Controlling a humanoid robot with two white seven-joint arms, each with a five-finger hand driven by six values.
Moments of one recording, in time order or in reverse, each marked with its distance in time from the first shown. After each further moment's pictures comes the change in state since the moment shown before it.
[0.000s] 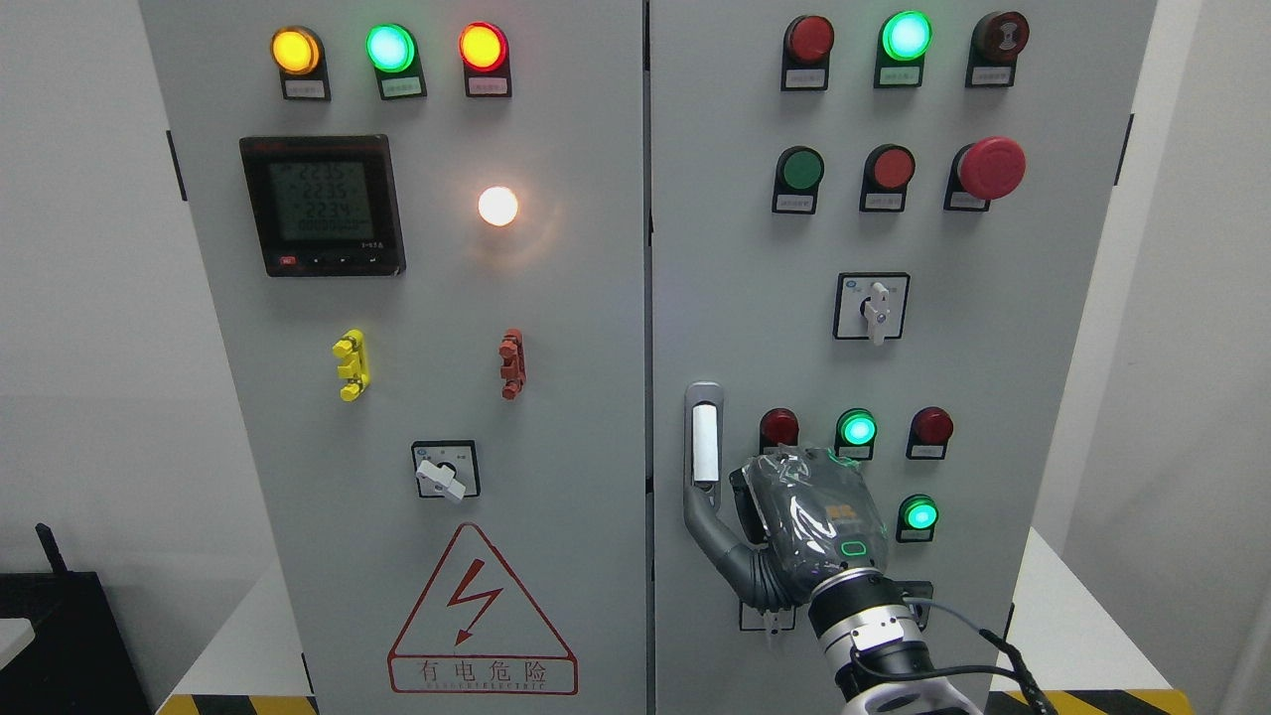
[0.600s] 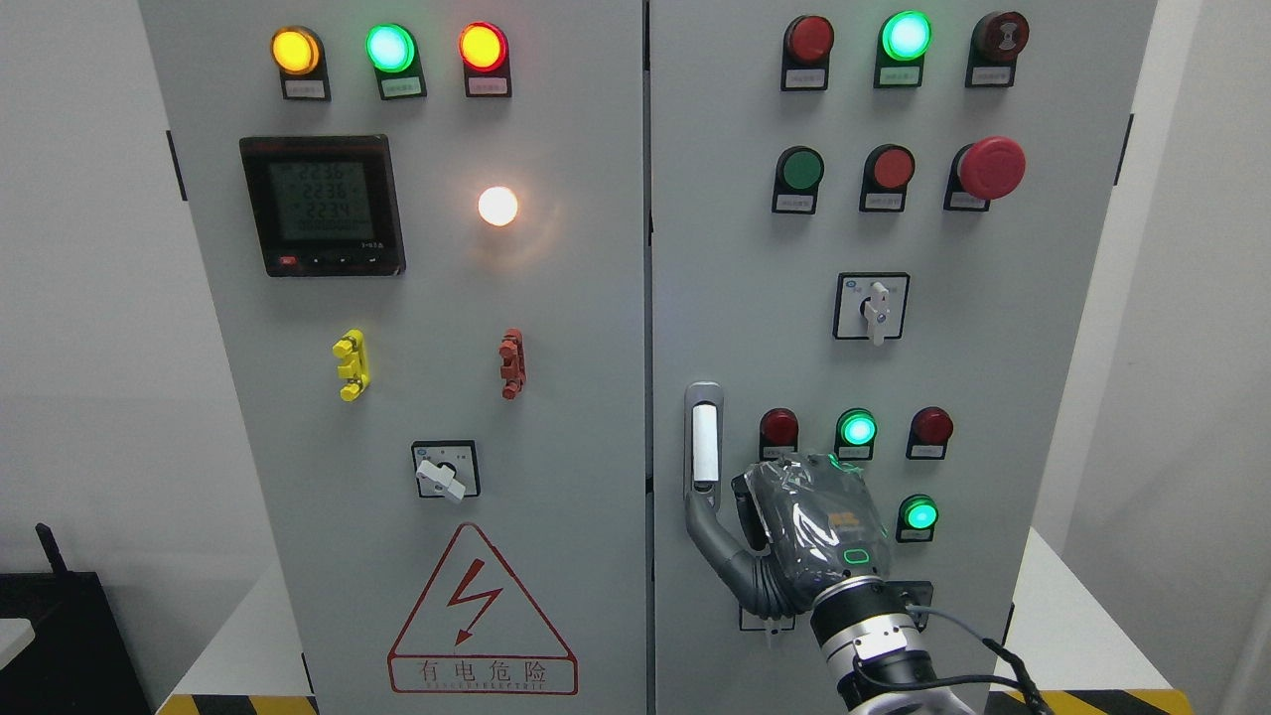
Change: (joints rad) left arm 0.000 0.000 0.000 0.000 0.000 0.000 0.000; right arm 0.017 0.000 0.001 -0.012 0.000 0.000 -0.013
